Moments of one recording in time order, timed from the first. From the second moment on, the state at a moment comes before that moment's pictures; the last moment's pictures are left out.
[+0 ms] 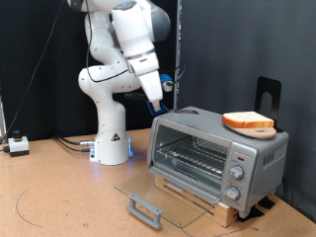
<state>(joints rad) 0.13 -0.59 -0.14 -2.66 0.24 2.15 -0.68</state>
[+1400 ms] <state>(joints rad) 0.17 -0.48 -0.04 -2.67 0.34 2.27 -0.65</state>
